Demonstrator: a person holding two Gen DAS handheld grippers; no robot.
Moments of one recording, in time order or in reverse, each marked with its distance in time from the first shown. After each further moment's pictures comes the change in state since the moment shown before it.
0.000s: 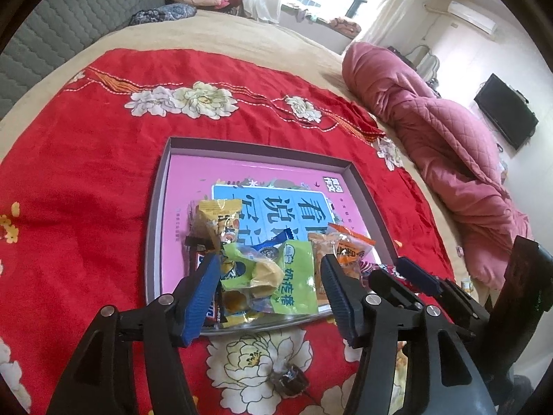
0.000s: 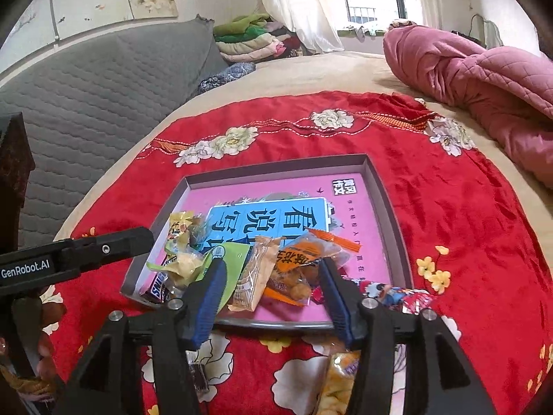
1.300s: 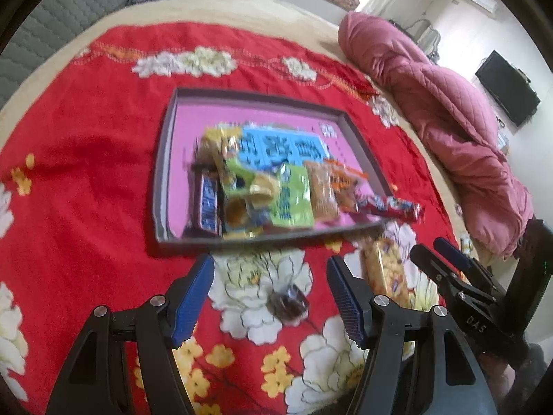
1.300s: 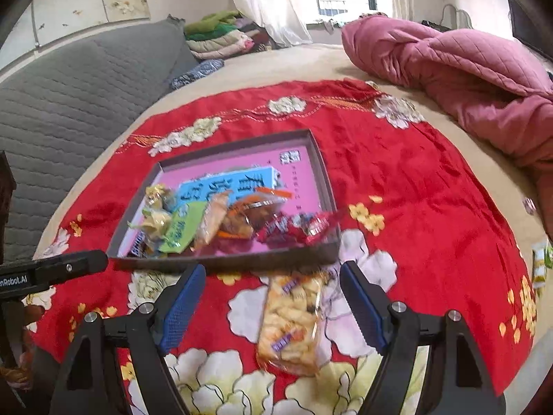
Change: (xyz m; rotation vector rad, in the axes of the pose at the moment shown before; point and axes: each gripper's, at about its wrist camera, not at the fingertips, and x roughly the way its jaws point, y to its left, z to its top) left arm -0.022 -0.004 -0.055 0.023 0.134 0.012; right arm -0.053 -0.032 -0.043 0.066 0.040 -0.109
